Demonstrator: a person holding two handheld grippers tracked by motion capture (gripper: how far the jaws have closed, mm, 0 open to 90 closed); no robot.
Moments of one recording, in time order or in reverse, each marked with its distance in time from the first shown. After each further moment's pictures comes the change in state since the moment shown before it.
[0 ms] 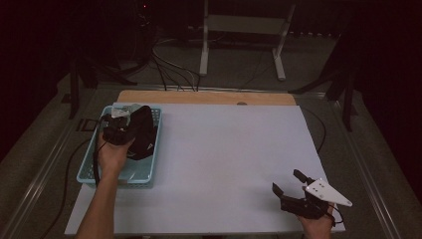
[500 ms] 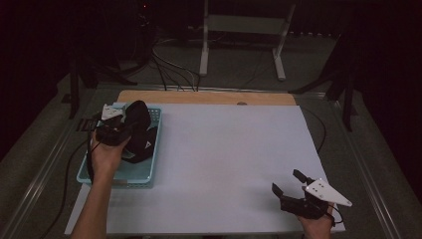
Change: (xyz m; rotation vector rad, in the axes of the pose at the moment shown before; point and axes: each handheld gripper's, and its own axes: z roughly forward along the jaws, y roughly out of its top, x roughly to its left) left arm -0.003 0.006 -0.034 -0.120 -0.034 0.036; right arm 0.001 0.000 0.000 0.000 0.001 0.003
